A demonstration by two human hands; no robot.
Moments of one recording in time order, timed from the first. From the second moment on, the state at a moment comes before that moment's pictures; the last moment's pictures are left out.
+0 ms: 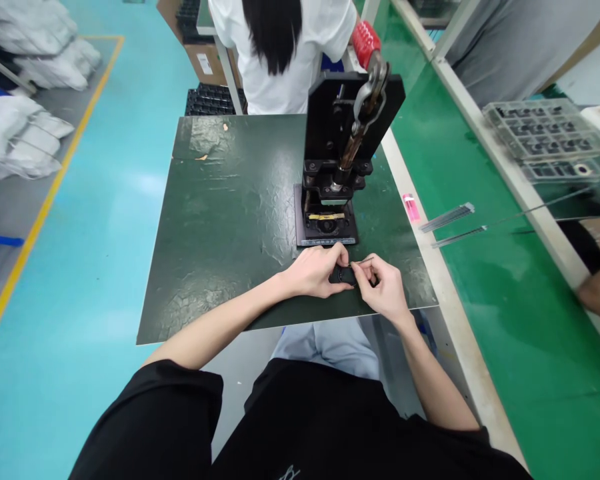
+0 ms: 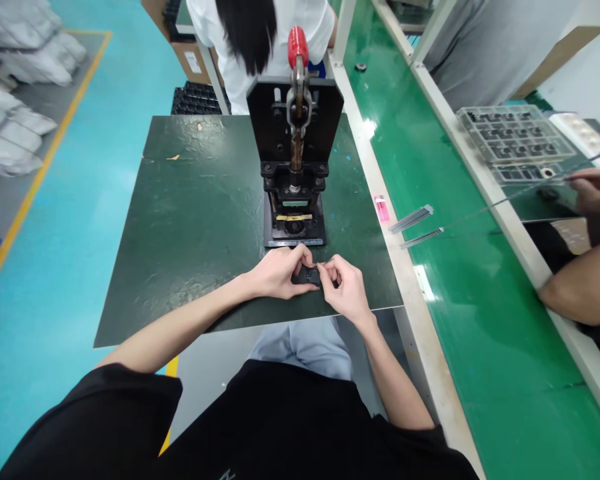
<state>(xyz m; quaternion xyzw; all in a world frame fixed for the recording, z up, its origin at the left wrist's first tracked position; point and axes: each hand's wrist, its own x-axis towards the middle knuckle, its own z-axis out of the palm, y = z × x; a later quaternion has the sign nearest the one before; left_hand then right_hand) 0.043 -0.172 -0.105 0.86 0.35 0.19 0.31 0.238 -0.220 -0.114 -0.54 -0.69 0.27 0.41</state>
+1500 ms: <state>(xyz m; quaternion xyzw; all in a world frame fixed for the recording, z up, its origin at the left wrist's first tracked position) 0.045 -0.172 -0.108 0.87 0.34 0.17 0.31 0.203 -0.126 -0.107 -0.47 -0.64 0.33 0.52</state>
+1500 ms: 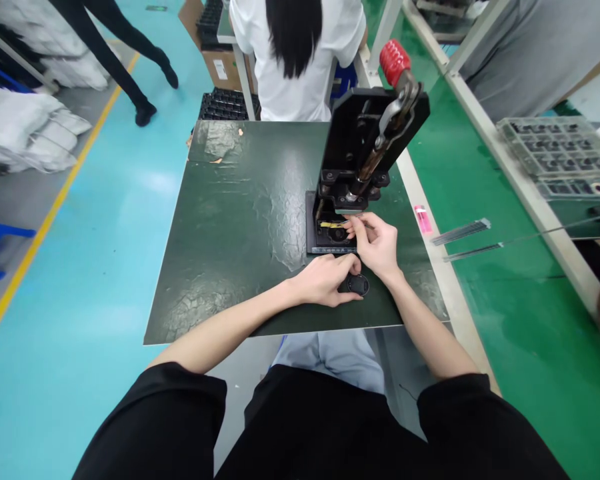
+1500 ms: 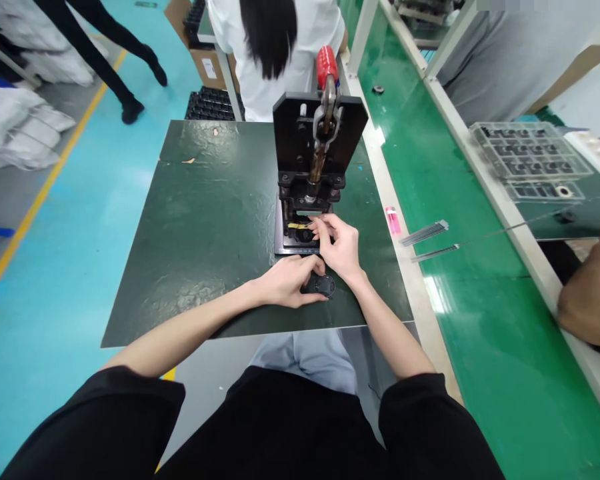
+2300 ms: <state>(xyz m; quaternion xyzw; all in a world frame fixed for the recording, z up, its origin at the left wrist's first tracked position) 0.045 -0.172 -0.107 0.81 0.37 0.19 0.41 0.236 -0.190 -0.102 -0.52 -0.60 0.28 0.54</state>
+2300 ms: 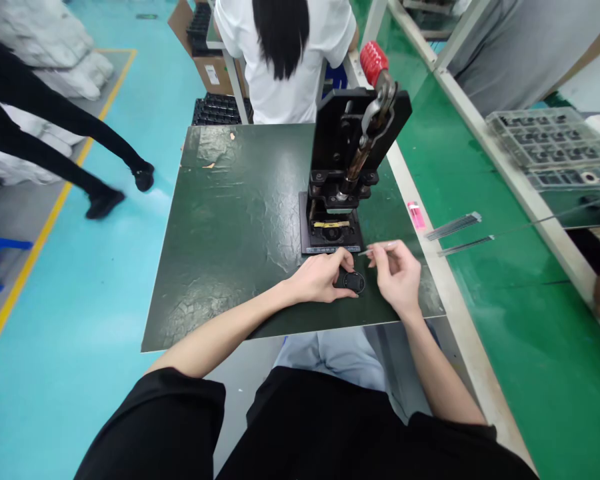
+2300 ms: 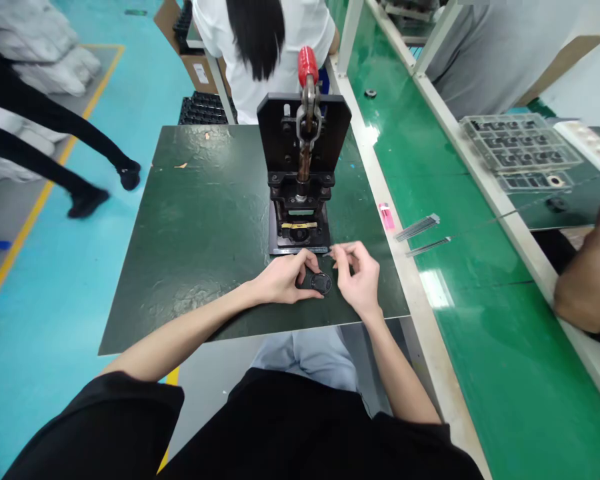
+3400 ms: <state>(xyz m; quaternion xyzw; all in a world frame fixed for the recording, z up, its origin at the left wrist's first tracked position) 0.046 -0.172 -0.111 0.80 0.38 0.21 0.42 0.228 -0.221 -0.110 -0.50 -0.74 0.15 0.43</state>
